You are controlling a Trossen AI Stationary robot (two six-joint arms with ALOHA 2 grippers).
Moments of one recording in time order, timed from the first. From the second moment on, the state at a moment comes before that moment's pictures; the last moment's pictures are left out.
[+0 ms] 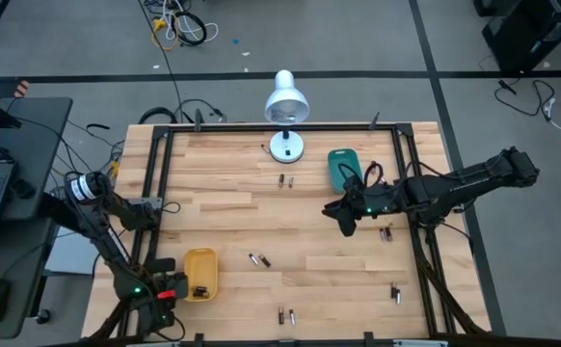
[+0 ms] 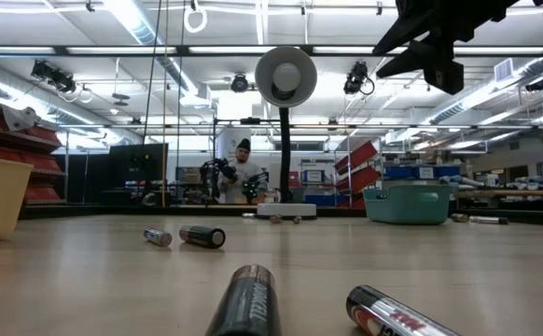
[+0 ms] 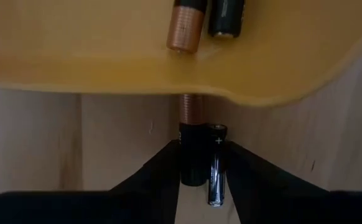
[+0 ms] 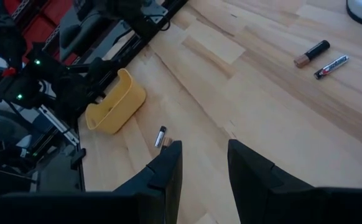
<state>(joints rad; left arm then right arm) -1.15 1.58 0.81 -0.69 -0.15 -1.27 0.20 1.06 0.74 -0.24 0.24 0.90</state>
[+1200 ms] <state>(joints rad) -1.13 1.55 0.96 -0.84 -0.35 -1.55 0.17 1.06 0.74 -0.24 0.21 0.86</state>
